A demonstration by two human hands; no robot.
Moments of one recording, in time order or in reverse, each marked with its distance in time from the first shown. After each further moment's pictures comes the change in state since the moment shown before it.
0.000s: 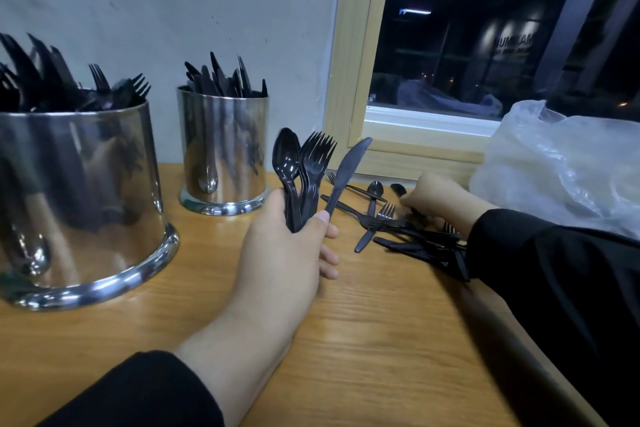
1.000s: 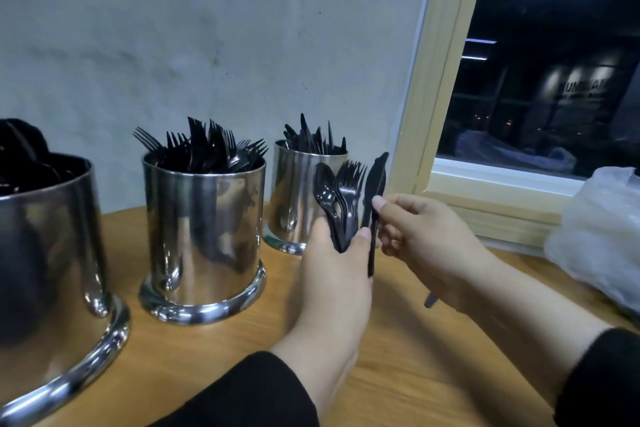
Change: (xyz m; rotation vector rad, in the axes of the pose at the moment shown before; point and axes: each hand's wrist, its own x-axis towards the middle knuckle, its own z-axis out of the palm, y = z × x) left_hand 0.017 0.018 -0.021 -0.171 0.183 0.006; right_hand -0.148 -0.111 -0.021 1.241 -0.265 -0.525
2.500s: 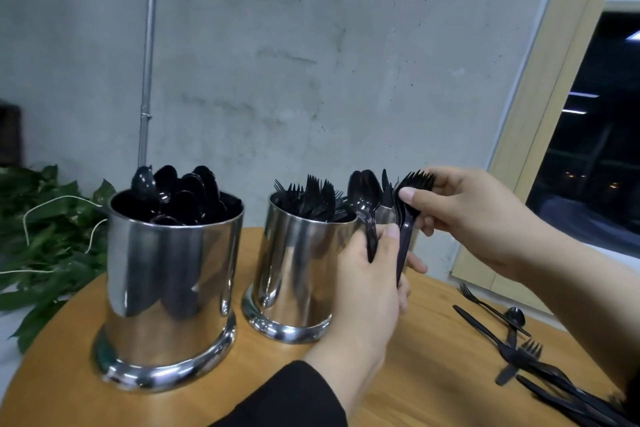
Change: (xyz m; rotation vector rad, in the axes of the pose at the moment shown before) left_hand 0.003 0.060 -0.042 -0.127 0.009 0.125; right_hand 0.027 -0.103 0.039 -0.323 -0.285 -0.340
